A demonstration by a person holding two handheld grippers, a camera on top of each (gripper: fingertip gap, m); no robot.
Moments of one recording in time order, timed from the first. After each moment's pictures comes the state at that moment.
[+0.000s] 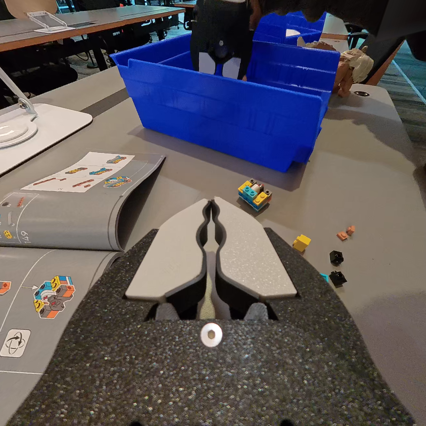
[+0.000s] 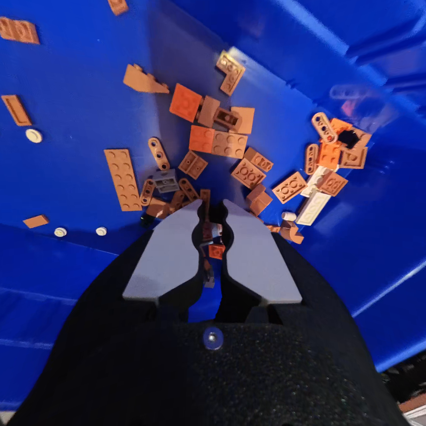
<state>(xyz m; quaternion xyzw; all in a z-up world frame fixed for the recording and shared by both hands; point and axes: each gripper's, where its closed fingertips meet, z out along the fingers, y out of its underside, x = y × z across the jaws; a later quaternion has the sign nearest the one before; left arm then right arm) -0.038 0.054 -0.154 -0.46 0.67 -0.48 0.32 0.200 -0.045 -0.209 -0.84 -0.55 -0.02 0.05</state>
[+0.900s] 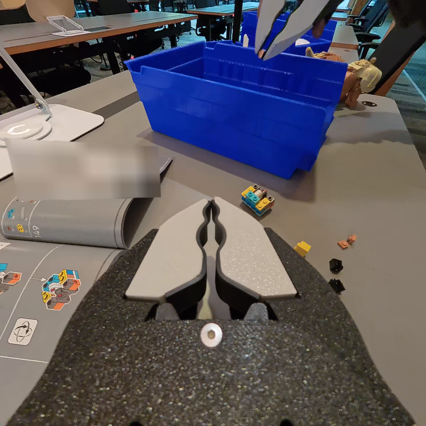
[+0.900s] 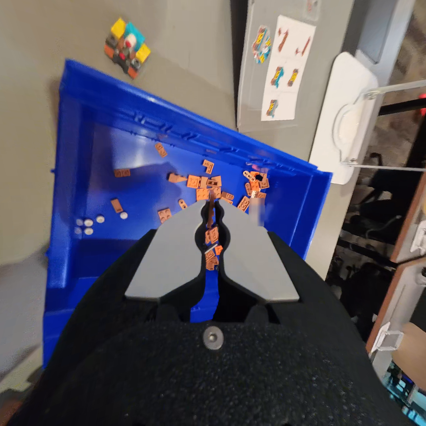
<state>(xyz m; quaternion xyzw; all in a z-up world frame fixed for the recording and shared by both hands) -0.038 0.057 -0.148 -0.48 0.65 -0.48 0.33 0.117 -0.052 -0.096 -0.84 -0.47 -0.14 0.24</state>
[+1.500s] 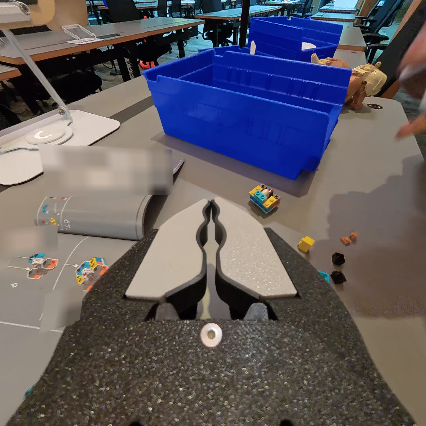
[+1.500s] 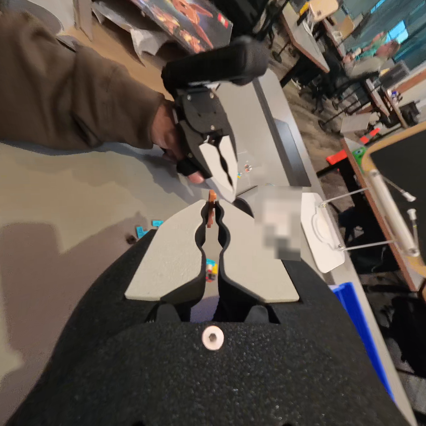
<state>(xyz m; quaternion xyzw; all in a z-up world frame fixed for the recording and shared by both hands) -0.049 0.072 -0.137 -0.48 0.65 -0.48 0.35 -0.101 -0.006 -0.063 -0.79 -0.34 -0.11 0.49</state>
